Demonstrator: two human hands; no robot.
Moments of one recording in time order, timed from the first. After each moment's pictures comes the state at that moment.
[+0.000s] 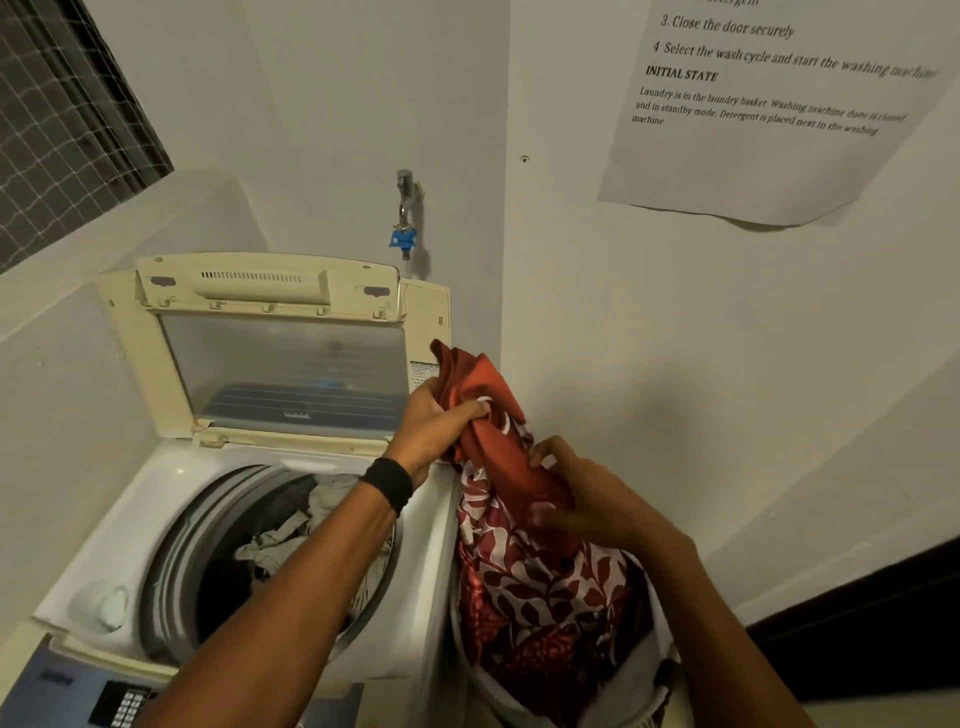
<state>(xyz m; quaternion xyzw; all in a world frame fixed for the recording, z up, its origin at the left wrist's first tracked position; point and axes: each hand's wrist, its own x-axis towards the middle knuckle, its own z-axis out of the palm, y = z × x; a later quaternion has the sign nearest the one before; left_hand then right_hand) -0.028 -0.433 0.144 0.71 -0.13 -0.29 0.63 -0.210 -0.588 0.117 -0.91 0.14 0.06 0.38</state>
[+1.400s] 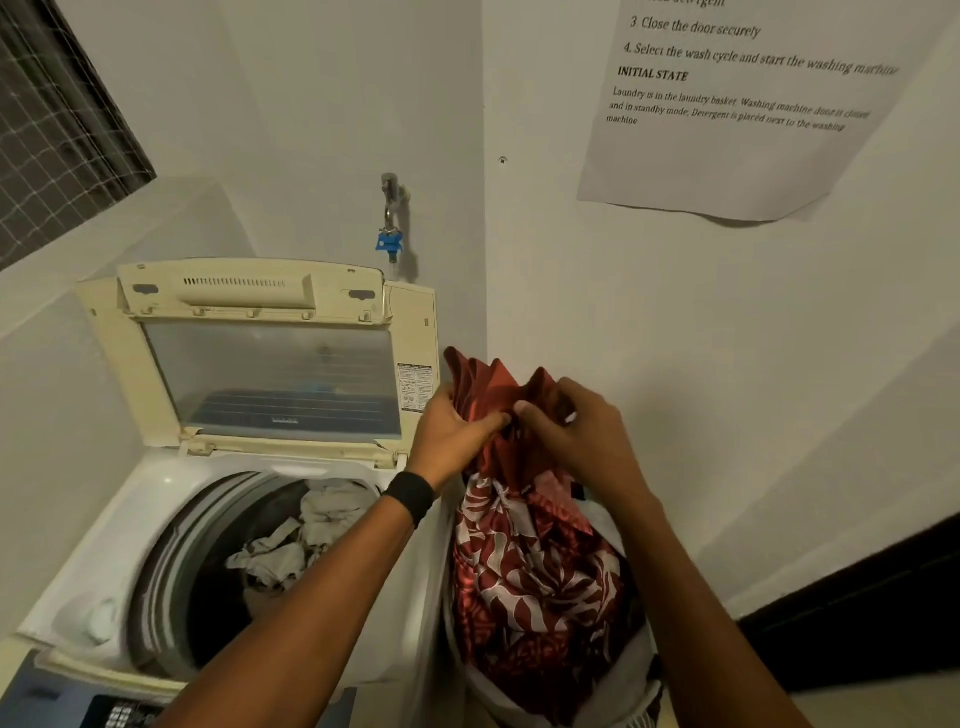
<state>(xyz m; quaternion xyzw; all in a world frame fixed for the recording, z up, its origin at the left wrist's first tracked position) -0.058 -0.451 0.143 0.76 -0.19 -0.24 0.57 -0.180 -0.578 0.160 -0.86 0.28 -0.21 0.37</state>
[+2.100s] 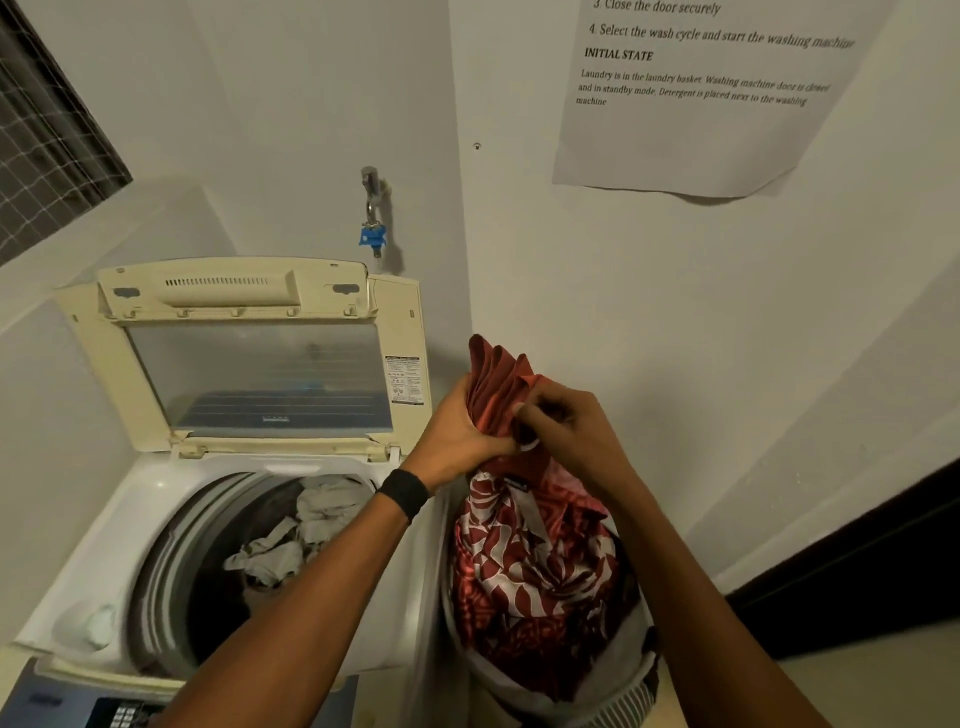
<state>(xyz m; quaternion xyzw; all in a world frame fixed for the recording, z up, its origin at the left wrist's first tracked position) -0.073 -0.453 0.143 0.74 -0.33 -0.28 0.52 -0.194 -0.579 0.147 -0.81 0.19 -0.21 0.52</state>
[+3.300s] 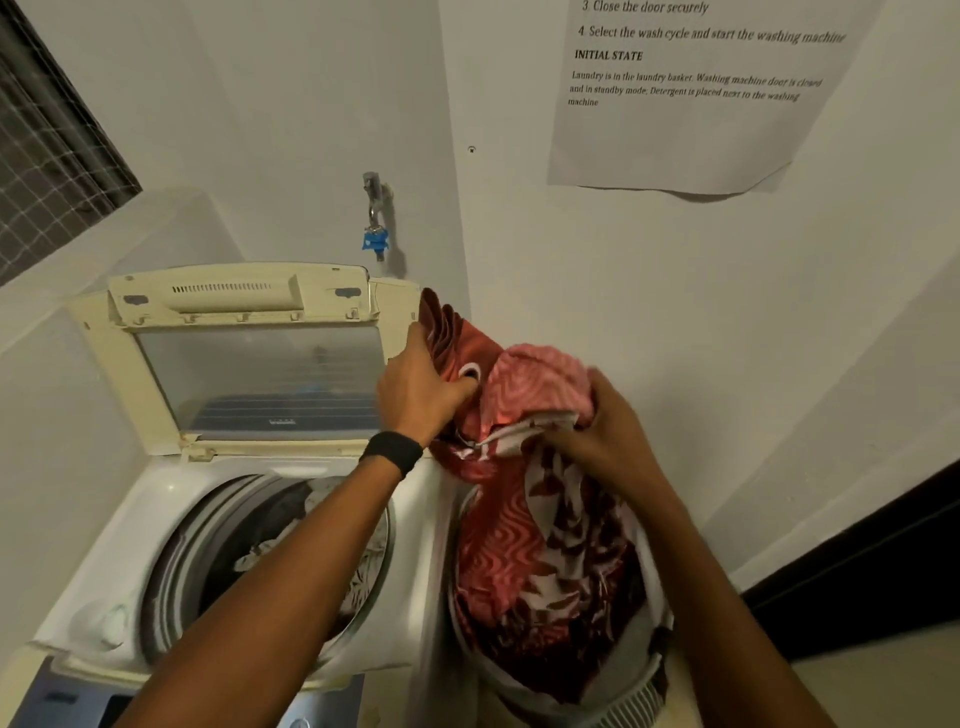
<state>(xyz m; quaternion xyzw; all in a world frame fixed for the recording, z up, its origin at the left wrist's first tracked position) -0.045 -0.456 0.180 0.90 -0.26 0.02 0.36 -0.226 -0.589 0.153 -0.81 0.22 -0.24 0.49</state>
